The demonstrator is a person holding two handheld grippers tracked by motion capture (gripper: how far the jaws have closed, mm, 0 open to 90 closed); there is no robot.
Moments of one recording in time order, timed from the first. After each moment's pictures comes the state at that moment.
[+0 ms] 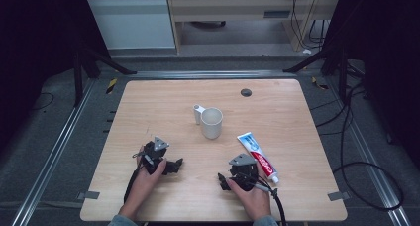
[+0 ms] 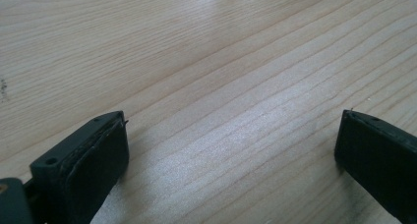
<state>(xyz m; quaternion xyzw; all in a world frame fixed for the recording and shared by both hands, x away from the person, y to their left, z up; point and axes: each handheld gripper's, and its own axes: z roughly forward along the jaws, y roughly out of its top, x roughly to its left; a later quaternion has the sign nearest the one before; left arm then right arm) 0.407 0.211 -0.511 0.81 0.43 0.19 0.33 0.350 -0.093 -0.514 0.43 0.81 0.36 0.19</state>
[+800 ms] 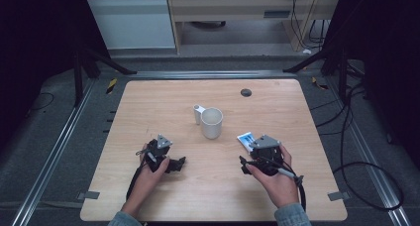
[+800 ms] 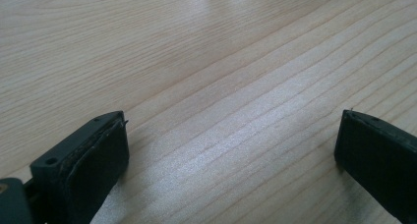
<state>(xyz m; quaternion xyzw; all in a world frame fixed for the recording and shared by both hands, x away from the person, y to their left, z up) 0.414 0.204 -0.511 0.82 0.43 0.19 0.34 0.357 -0.143 -0.423 0.43 0.81 0.31 0.26</state>
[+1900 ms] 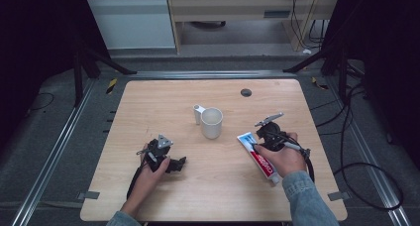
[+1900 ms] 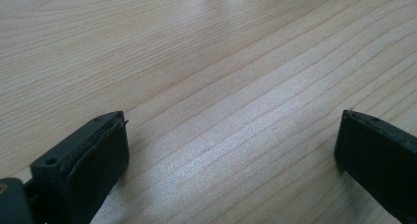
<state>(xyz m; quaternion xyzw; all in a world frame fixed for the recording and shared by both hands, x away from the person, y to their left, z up) 0.415 0.202 -0.511 0.82 0.42 0.19 0.34 0.409 -0.161 -0.405 0.46 0.84 0.23 0.18</state>
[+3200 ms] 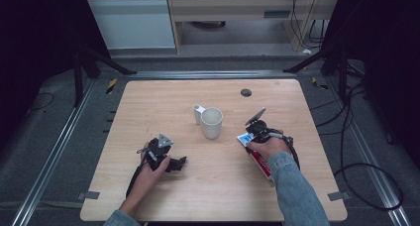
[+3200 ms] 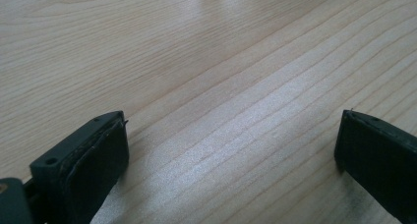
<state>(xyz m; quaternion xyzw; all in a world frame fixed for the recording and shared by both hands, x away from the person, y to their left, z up) 0.418 0.202 -0.511 0.82 0.42 0.18 0.34 0.464 -0.145 -0.454 0.50 0.85 0.12 0.08</state>
